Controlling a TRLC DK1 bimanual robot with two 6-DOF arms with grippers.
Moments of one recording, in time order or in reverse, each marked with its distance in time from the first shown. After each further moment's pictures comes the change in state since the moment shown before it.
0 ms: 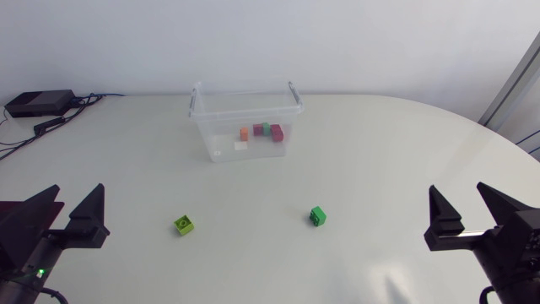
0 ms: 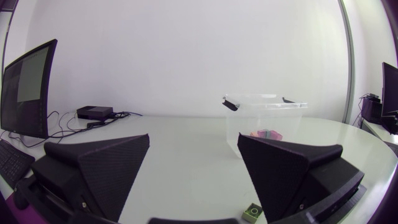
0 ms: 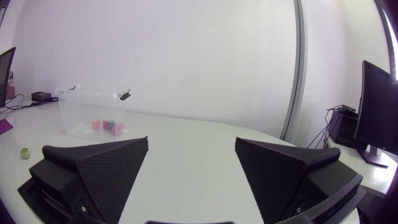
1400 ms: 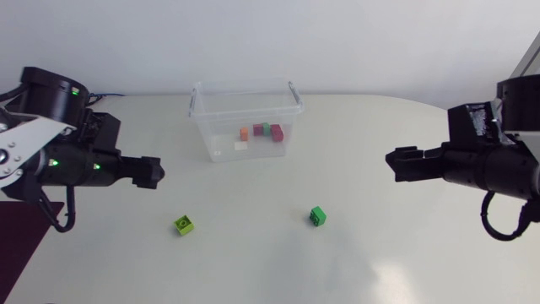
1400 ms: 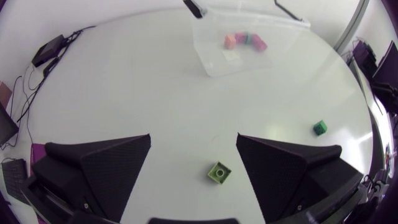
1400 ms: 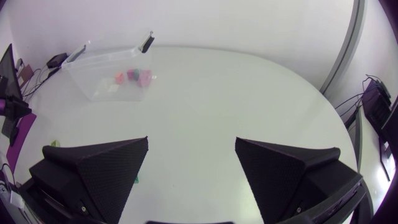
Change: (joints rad) left arm -0.214 1.164 0.782 -0.483 0.000 -0.026; right arm 0.170 0.950 0.681 -0.355 -0.008 0.119
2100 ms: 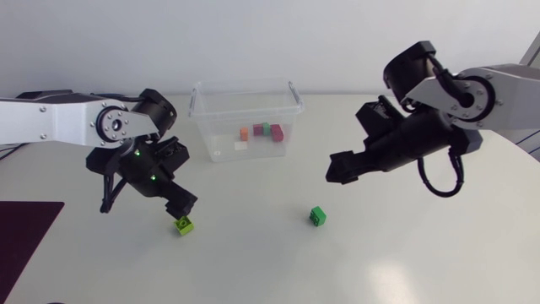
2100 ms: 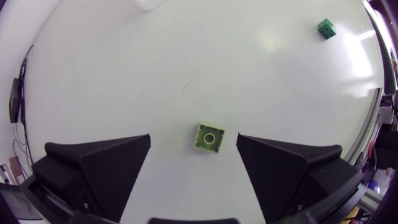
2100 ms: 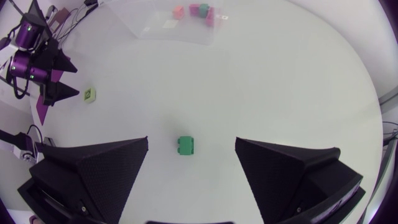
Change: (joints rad) left arm -0.142 0.430 0.224 -0.270 -0.031 0.313; right arm 0.188 0.469 0.361 -0.327 -0.204 -0.051
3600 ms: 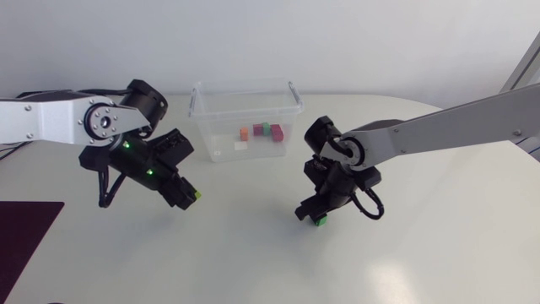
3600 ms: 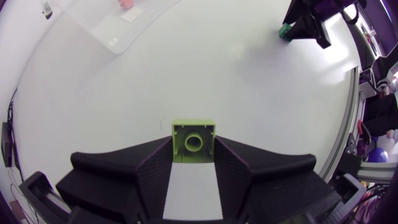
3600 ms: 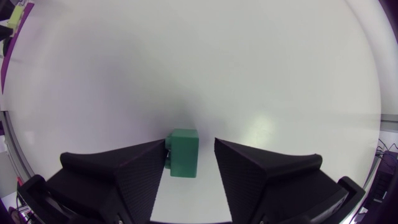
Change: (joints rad) left arm 0.025 -0.043 0.005 0.080 0.212 0.179; right arm 0.164 0.416 0.012 0.123 0.217 0.000
